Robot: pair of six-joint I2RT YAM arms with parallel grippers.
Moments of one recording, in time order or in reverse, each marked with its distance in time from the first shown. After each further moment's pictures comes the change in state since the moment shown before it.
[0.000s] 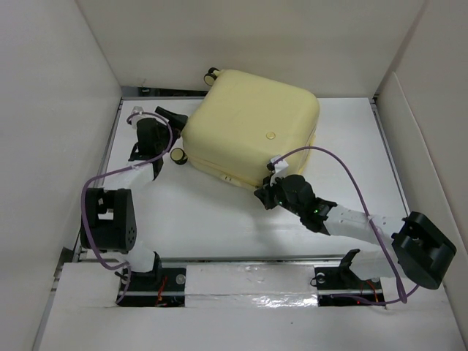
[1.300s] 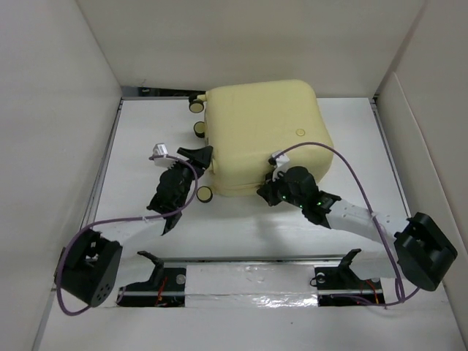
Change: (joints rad) left arm -0.370 -0.301 -0.493 0.473 -0.286 -0.023; right arm -0.113 -0.036 0.031 -0.114 -0.119 -0.012
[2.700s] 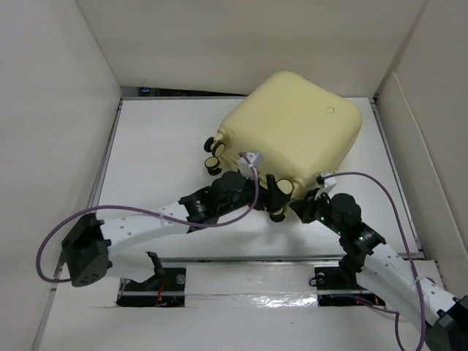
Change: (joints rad) left arm -0.679 0.111 0.449 -0.610 0.230 0.310; right arm -0.170 -0.660 -0.330 -0.233 -0.019 0.092
